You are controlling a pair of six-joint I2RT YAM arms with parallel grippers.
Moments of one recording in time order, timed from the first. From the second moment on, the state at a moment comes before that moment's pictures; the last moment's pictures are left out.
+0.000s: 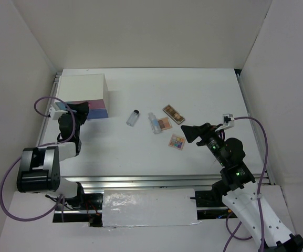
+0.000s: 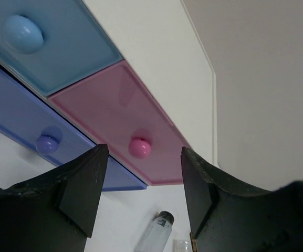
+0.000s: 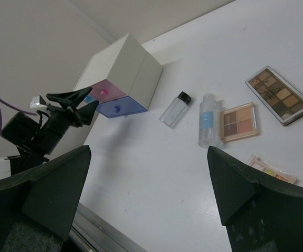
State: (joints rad) left arm 0.10 1.43 0.44 0.88 -0.09 -1.03; right arm 0.38 0.42 0.40 0.04 -0.09 0.72
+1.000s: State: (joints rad) left arm 0.11 1.53 0.49 0.89 -0.02 -1.00; right arm 0.38 0.45 0.40 0.05 -0.11 0.72
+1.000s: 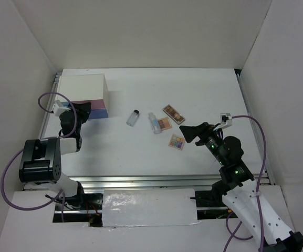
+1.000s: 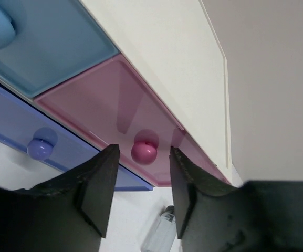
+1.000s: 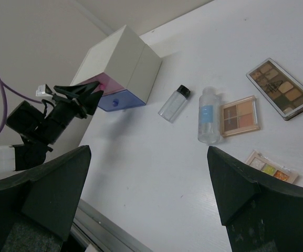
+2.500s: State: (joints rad) left arm 0.11 1.36 0.29 0.92 0.01 -1.00; right arm 0.38 0.46 0.40 0.04 -0.11 0.72
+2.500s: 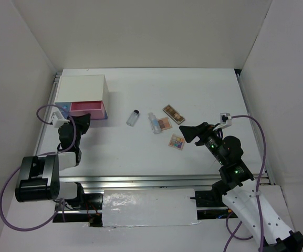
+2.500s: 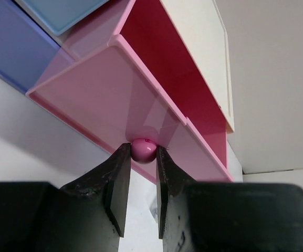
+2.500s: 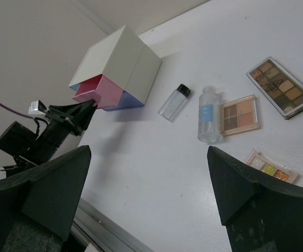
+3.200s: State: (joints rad) left arm 0.11 1.09 0.13 0.82 0.01 -1.00; right arm 0.38 0.46 0.40 0.05 -0.12 0.72
